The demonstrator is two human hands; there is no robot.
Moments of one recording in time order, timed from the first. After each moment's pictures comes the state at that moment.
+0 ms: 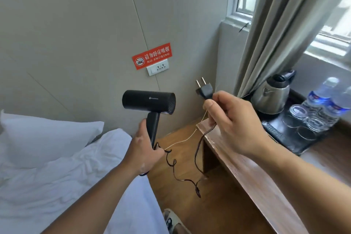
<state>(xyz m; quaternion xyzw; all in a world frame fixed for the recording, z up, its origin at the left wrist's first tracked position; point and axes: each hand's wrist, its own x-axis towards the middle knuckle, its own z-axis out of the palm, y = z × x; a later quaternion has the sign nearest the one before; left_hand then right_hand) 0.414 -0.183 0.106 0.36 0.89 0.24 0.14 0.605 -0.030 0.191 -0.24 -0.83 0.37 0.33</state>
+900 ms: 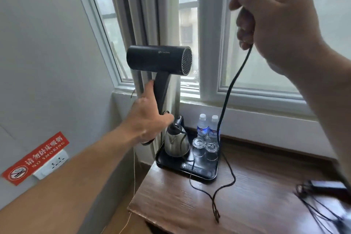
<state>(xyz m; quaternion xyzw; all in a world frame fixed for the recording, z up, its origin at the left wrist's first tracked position) 0.538 0.064 0.336 0.74 0.58 0.31 0.12 0.772 0.045 0.455 -0.38 -0.65 0.19 0.63</state>
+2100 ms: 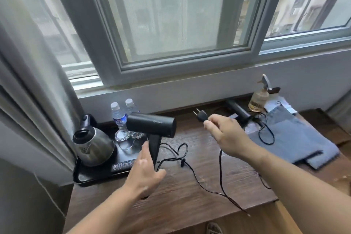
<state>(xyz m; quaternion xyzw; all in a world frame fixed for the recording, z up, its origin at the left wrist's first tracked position) 0.661 0.092 0.089 0.81 0.46 0.07 0.35 0.911 -0.012 0.149 -0.78 -0.50 0.17 0.35</state>
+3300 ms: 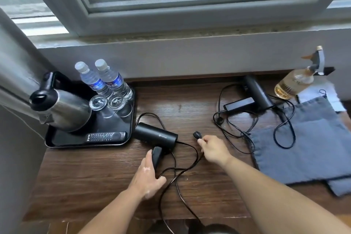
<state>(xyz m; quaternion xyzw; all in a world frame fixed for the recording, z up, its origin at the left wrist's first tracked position) 0.746 0.069 -0.082 0.70 0.57 -0.13 0.40 1.009 0.039 -0.099 -0.82 -0.36 0.42 0.13</state>
